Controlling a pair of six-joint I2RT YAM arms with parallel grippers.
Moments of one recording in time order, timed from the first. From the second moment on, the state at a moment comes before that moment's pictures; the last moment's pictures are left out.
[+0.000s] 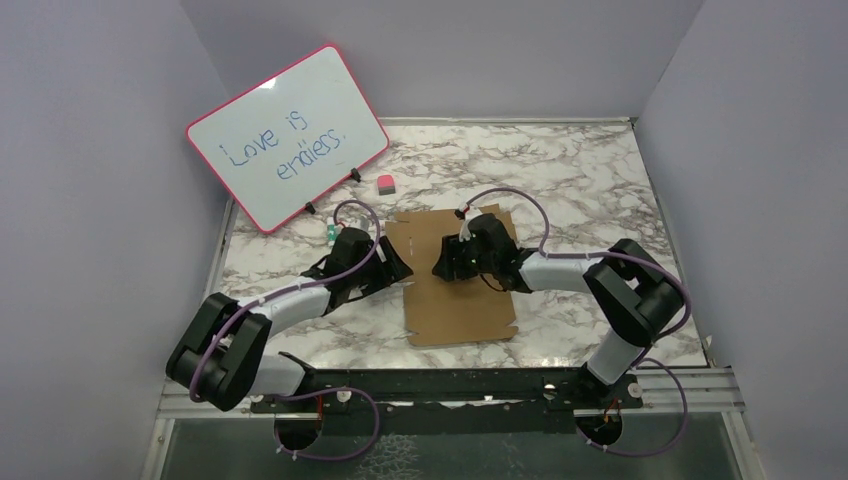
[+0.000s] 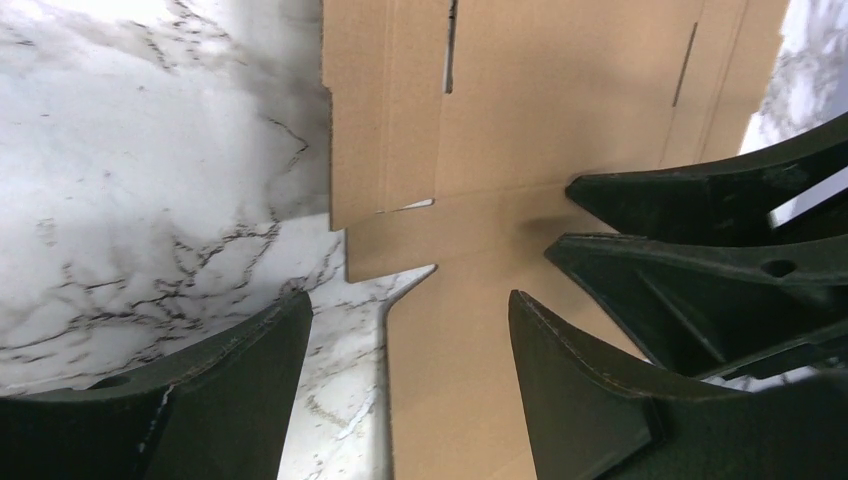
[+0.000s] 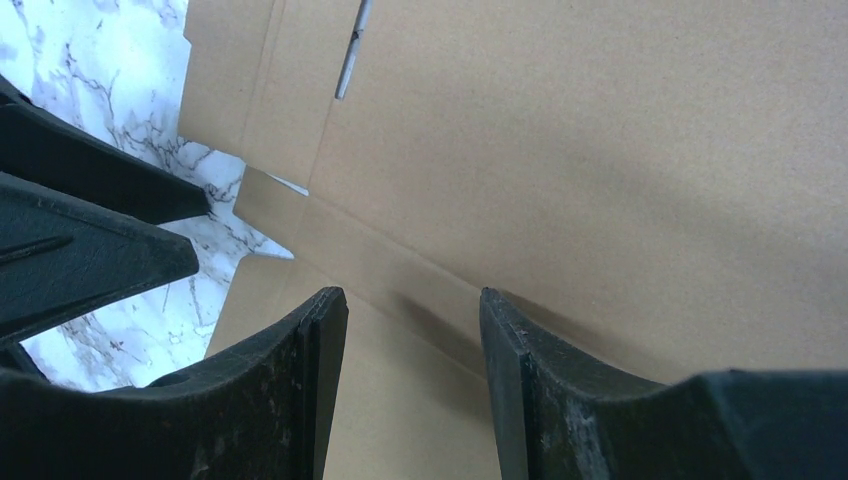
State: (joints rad) left arm -0.49 1.30 0.47 0.10 0.16 -0.87; right arm 0.72 1.69 0.76 0.27 -0.16 0.44
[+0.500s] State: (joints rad) left arm -0.49 1.40 0.47 0.26 0.23 -0.92; right arm 0.72 1.72 0.75 0.35 -0.18 0.48
